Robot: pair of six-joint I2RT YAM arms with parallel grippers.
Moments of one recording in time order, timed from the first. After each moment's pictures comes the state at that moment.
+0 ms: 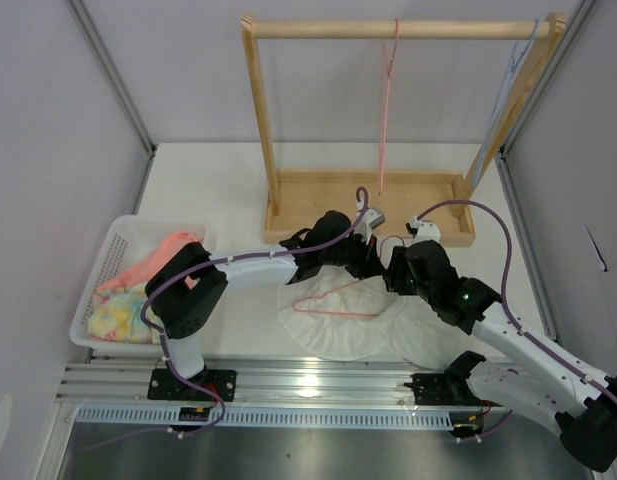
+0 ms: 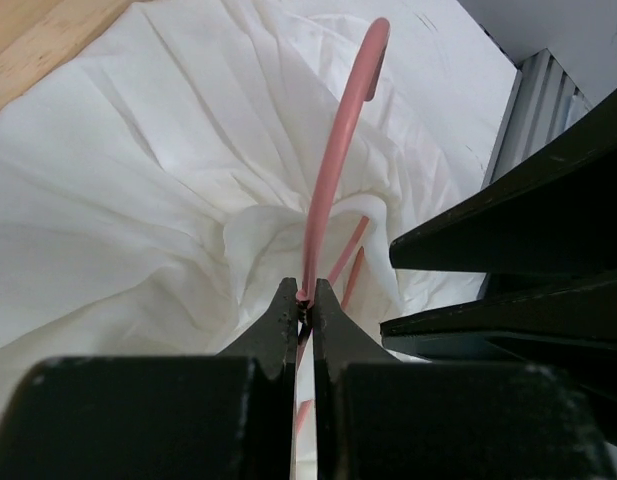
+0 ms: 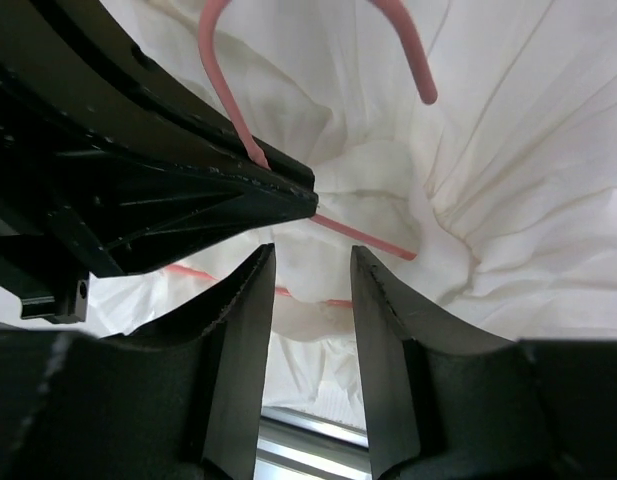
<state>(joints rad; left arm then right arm) -0.91 1.82 1.13 0.23 0.40 -0.37 0.69 0.90 0.70 -0.50 0.25 0.55</state>
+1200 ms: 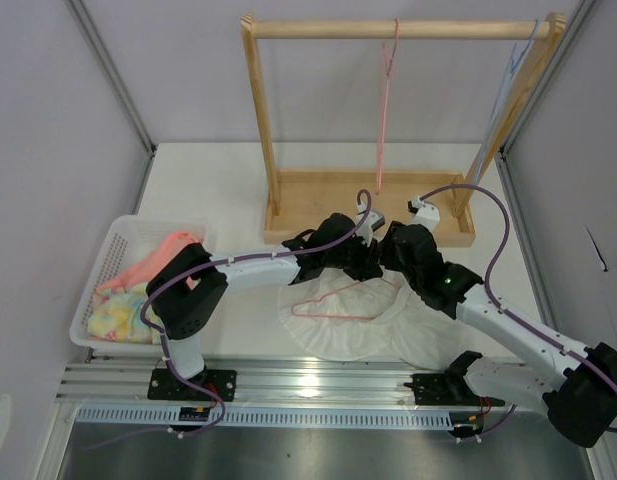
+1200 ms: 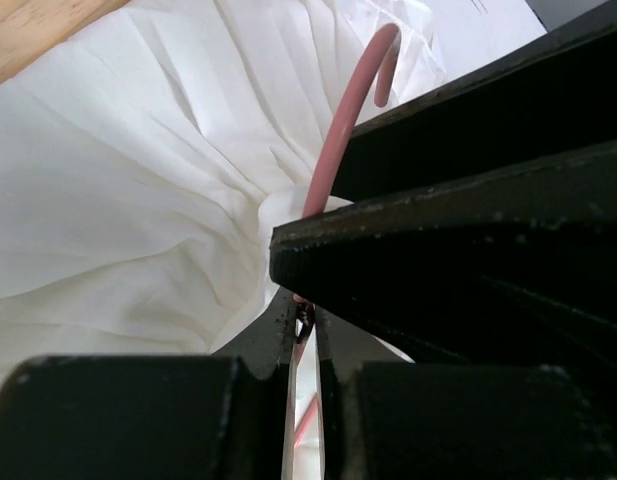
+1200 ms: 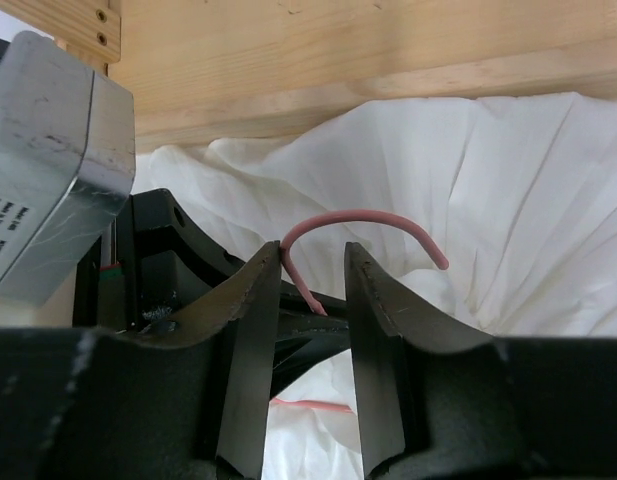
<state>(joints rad) -0.93 1.82 1.15 0.12 0.31 -0.38 0.69 1.05 0.77 -0.27 0.42 0.67</state>
